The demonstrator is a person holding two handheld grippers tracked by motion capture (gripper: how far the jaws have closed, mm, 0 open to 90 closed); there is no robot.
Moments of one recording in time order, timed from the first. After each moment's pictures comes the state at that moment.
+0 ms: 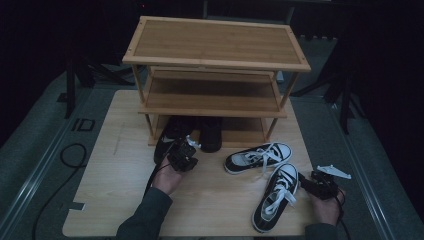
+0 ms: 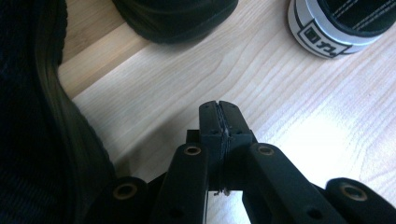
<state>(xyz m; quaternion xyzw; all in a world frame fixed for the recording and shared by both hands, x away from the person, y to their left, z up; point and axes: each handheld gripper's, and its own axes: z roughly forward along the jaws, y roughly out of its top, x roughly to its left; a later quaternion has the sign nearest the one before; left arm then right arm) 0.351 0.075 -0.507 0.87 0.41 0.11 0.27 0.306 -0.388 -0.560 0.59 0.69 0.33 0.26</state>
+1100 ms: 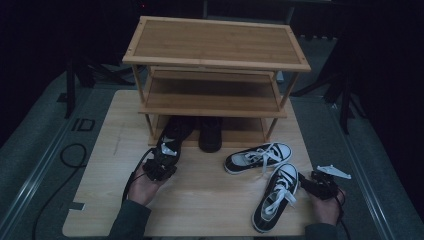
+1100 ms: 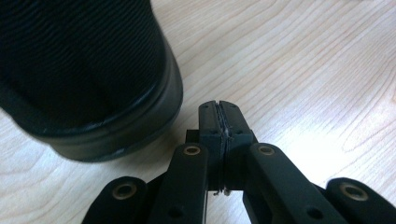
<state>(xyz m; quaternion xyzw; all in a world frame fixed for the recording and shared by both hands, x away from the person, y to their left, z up) 0.320 0.139 -0.513 0.85 0.44 0.11 0.26 0.306 -0.388 -0.560 0.59 0.69 0.33 0.26</state>
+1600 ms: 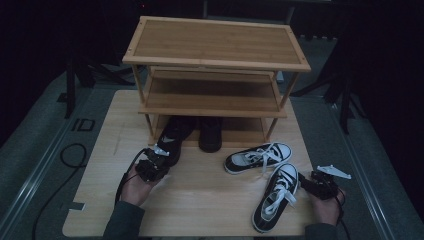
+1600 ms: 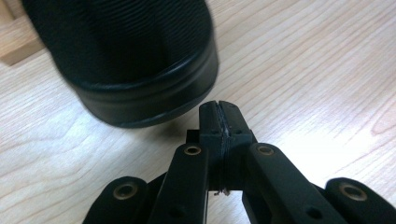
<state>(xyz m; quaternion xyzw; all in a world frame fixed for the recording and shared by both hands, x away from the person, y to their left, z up) 0.319 0.159 -0.516 0.85 0.46 0.11 0.24 0.306 -0.388 -0.560 0.59 0.69 0.33 0.26</state>
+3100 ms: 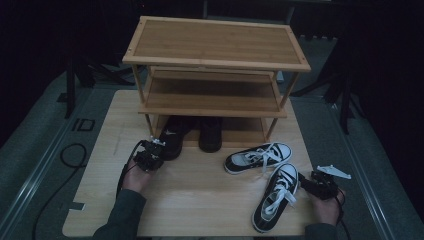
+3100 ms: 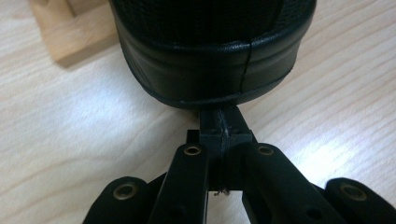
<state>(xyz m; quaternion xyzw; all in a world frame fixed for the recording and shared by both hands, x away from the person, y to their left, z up) 0.358 0.168 -0.529 0.83 0.51 0.12 0.22 0.306 -0.388 -0.560 0.59 0.69 0.33 0.26</state>
